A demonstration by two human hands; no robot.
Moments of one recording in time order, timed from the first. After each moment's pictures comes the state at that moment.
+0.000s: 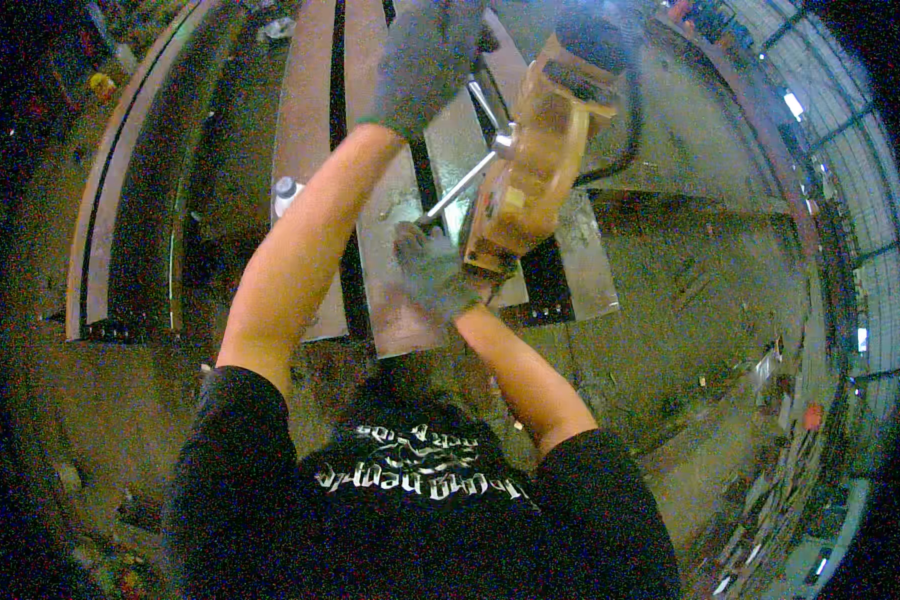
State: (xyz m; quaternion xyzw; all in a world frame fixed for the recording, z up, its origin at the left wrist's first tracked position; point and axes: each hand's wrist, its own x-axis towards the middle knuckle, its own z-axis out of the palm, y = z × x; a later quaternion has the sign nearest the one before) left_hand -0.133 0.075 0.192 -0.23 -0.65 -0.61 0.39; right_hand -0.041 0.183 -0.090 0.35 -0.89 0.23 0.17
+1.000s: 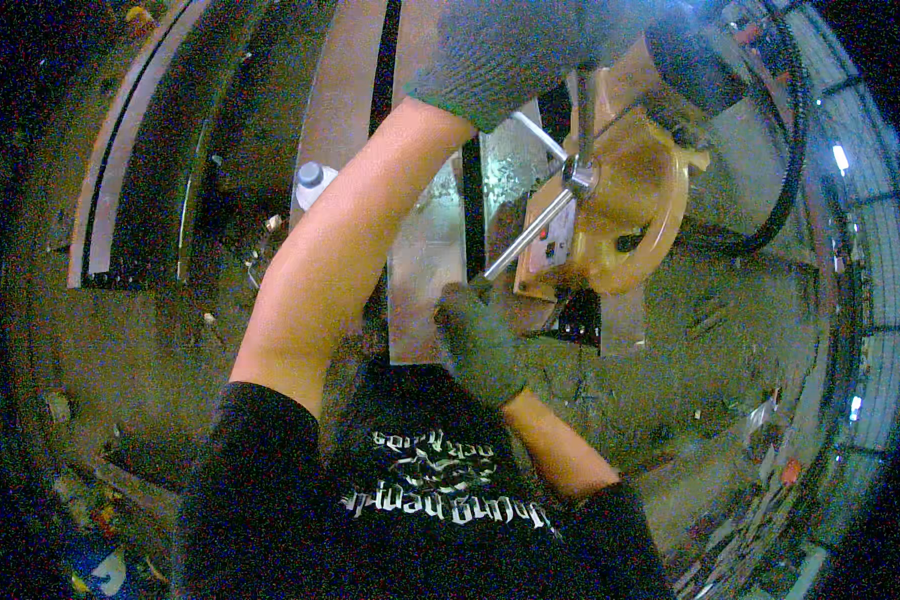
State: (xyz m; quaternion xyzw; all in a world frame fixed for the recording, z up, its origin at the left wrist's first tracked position) left_hand -0.179 0.044 0.197 -0.20 -0.79 -0.41 0.40; right_hand 0.016 0.195 -0.006 0.30 -0.88 0.36 0.06
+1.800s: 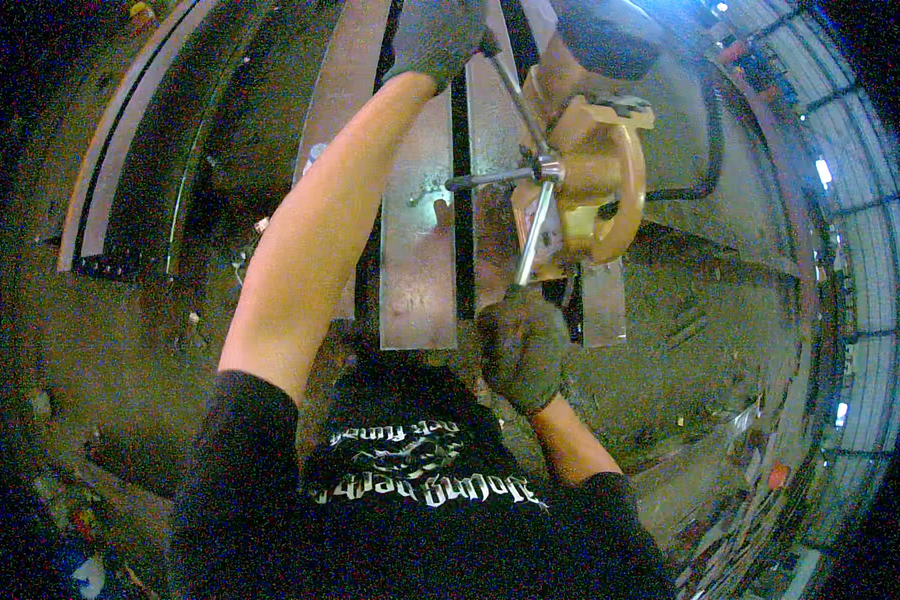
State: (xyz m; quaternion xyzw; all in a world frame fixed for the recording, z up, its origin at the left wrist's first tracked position) left_hand -0.217 0.004 0.128 -0.01 -0.84 -0.40 0.38; right_hand 0.059 0.251 0.040 0.23 -0.89 0.38 0.07
